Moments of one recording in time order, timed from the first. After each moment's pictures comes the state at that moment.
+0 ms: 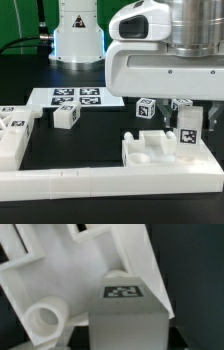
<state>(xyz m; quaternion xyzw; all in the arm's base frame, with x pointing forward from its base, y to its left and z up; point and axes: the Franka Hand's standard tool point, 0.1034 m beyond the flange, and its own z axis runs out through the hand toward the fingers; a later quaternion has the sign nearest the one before) 0.656 0.104 0.079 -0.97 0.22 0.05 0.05</state>
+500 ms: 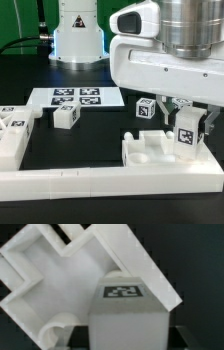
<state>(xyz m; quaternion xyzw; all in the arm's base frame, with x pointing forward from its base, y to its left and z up) 0.655 0.103 0.079 -0.93 0.35 0.06 0.04</state>
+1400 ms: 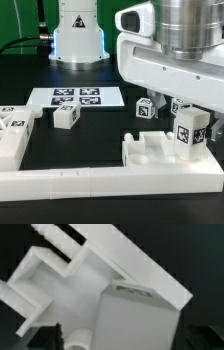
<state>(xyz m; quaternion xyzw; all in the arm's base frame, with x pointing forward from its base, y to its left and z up) 0.648 0.105 0.077 -0.90 0.43 0.07 0.03</state>
